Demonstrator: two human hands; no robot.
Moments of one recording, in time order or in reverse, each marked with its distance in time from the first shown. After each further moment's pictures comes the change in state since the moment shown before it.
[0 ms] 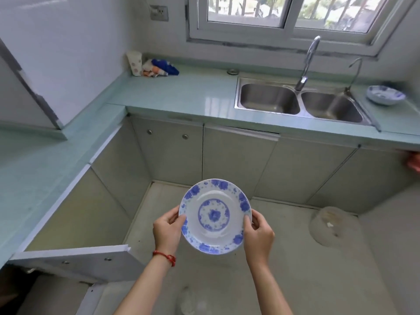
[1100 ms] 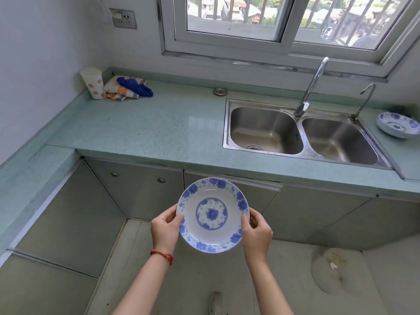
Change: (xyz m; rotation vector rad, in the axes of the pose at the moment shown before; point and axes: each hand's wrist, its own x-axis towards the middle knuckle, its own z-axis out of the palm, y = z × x) left_hand 0.266 0.057 0.169 -0.058 -0.035 -0.043; right_hand 0.288 -0.029 0.118 0.038 0.050 -0.008
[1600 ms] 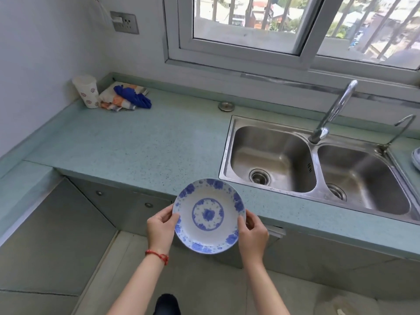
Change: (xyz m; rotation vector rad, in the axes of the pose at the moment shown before) left_hand 0.106 0.029 0.100 0.032 0.093 0.030; right_hand 0.159 -0.018 0.039 -0.049 -0.143 0.017
